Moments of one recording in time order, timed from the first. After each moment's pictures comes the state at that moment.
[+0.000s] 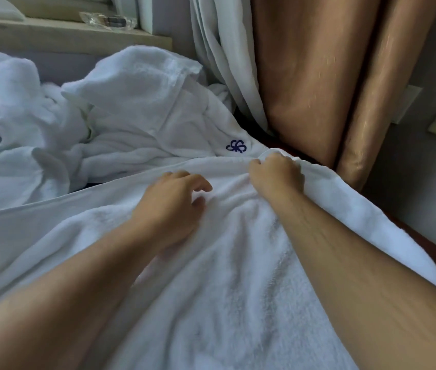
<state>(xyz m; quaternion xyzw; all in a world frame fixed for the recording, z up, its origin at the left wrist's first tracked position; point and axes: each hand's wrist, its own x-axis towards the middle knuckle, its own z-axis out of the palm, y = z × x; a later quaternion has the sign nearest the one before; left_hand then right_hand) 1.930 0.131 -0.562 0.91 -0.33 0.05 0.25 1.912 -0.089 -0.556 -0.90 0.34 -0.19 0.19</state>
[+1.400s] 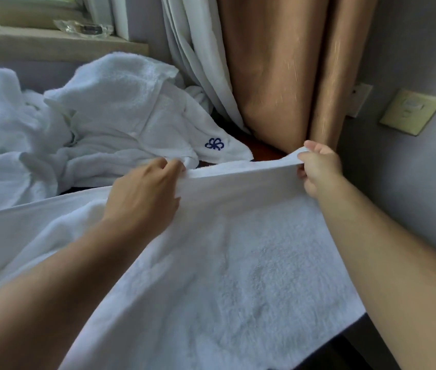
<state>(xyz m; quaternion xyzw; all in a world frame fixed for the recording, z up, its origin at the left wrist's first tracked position) 1.898 0.144 -0.533 0.90 -0.35 0.21 0.13 1.846 -0.183 -0.535 -0.59 0.36 -0.37 0.62</state>
